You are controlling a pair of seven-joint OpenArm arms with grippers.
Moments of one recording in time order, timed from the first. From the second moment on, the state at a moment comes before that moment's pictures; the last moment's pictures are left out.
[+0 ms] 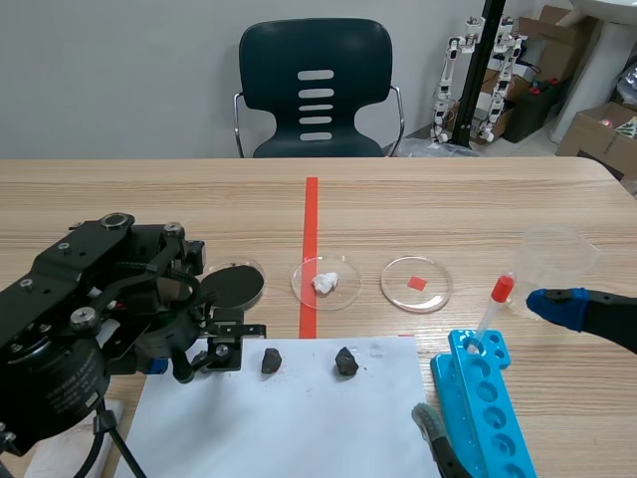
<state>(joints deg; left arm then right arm) -5.3 -5.7 17.2 78.7 -6.3 21.6 66.9 -59.5 24.0 4.7 116.8 -8.0 18.3 31.5</state>
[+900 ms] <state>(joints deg) -5.3 -5.6 17.2 79.0 -6.3 22.1 68.0 -59.5 24.0 4.7 116.8 -8.0 18.3 31.5</state>
